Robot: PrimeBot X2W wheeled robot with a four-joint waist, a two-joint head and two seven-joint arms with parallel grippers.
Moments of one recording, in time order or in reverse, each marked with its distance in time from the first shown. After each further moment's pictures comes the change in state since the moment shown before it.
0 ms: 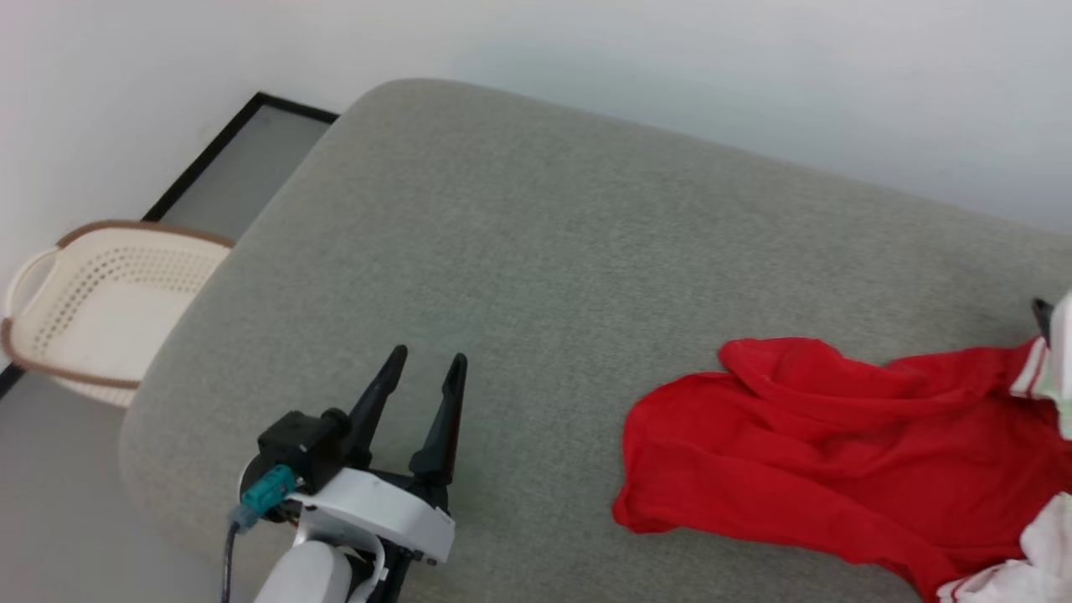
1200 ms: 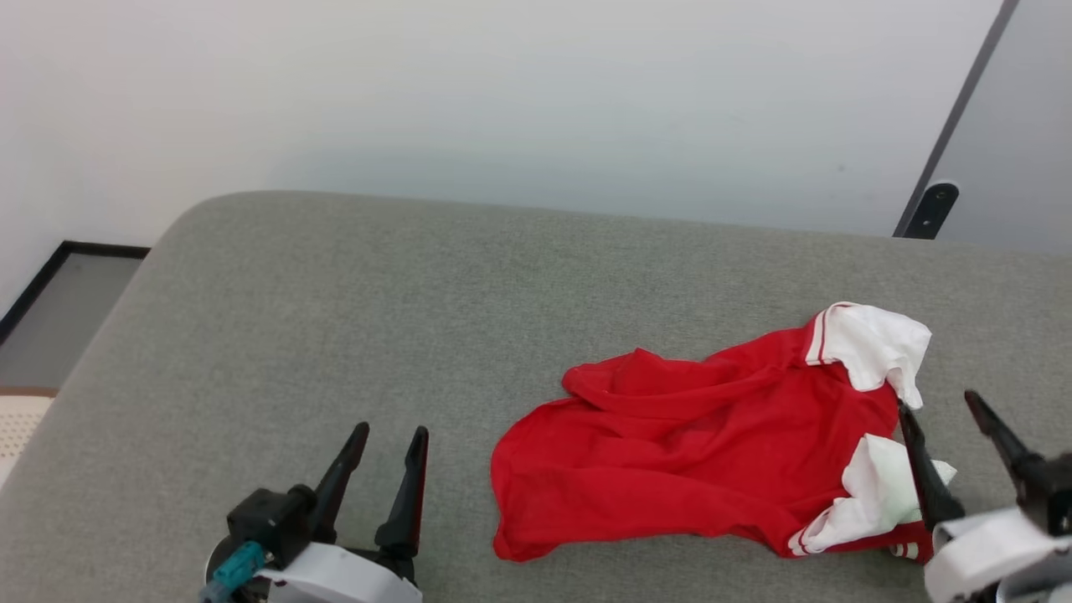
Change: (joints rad) left arm 0.164 0.005 0.081 -0.038 0.034 0.000 0.000; right arm 0.709 0.191 -0.295 -0.729 -0.233 0.000 -0.567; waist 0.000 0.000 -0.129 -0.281
